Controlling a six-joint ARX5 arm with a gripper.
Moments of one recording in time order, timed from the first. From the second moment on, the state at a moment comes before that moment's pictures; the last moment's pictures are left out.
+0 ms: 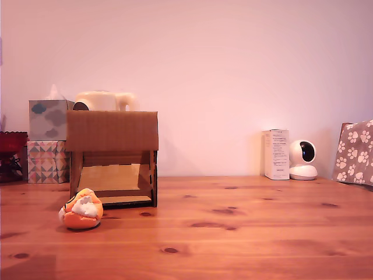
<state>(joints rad) -0.05 0.00 0.01 -0.20 0.16 -0.10</state>
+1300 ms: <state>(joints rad) -0.26 0.26 0.19 -0.12 0.23 -0.14</state>
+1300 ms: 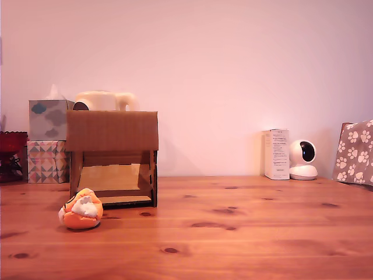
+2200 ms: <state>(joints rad) -0.40 0.98 0.19 0.37 0.16 -0.10</state>
